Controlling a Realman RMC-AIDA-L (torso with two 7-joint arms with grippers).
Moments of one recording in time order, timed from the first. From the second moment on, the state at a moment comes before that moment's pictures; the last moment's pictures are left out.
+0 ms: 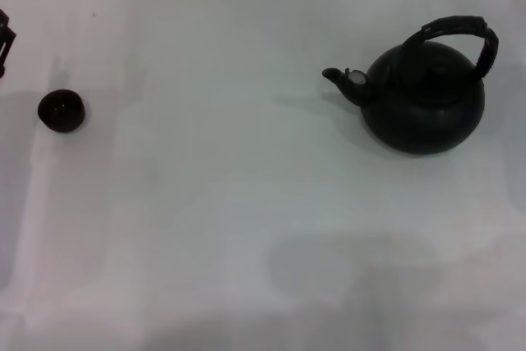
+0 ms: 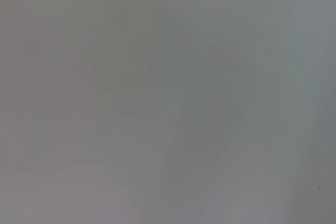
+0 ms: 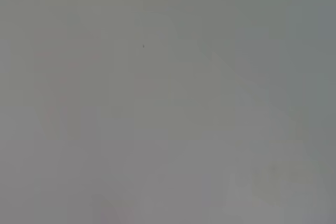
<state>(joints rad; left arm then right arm) -0.34 -2.07 -0.68 -0.16 -1.11 -1.23 2.81 0.51 2.01 -0.36 -0.06 2.17 0.95 -2.73</state>
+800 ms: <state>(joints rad) -0.33 -2.08 -0.67 -0.16 -1.06 -1.23 2.81 0.51 2.01 -0.36 -0.07 2.17 0.94 -2.73</state>
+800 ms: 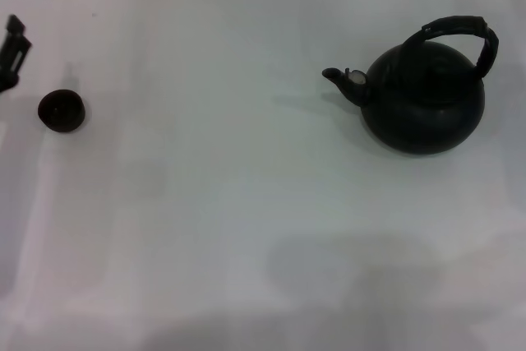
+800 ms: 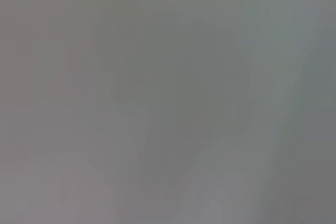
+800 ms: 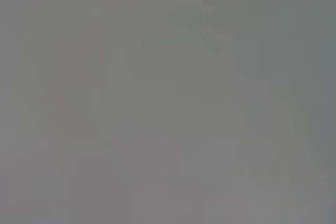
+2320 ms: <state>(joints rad) -0.28 -2.08 -0.67 -0.16 -0.86 -1.14 2.82 0.53 2.01 -0.36 -0.10 2.17 0.89 -2.73</state>
